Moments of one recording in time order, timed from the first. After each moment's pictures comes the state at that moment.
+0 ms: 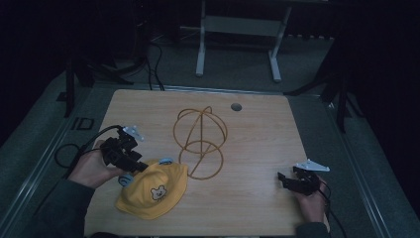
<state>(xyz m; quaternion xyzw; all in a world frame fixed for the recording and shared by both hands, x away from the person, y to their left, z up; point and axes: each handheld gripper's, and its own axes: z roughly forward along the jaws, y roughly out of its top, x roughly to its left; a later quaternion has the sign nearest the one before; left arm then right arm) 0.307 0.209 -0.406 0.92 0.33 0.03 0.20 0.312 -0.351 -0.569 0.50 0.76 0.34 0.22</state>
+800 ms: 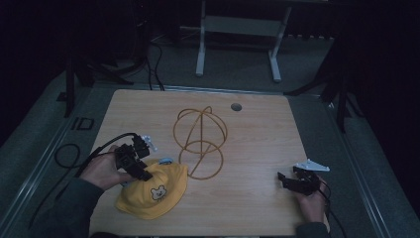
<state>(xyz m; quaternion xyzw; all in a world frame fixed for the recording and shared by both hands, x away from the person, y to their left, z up) 0.312 0.184 -0.431 0.95 0.30 -0.01 0.13 0.312 -0.351 -0.569 0.50 0.76 0.34 0.22</state>
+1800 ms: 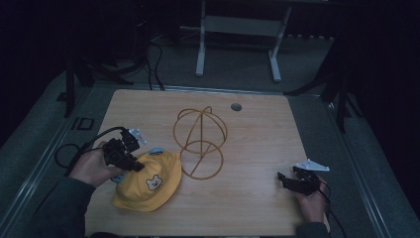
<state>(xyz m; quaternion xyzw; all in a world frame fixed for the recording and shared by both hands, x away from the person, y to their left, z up) 0.311 0.209 -0.410 0.93 0.32 0.02 0.16 0.312 -0.351 -0.569 0.50 0.76 0.34 0.22</state>
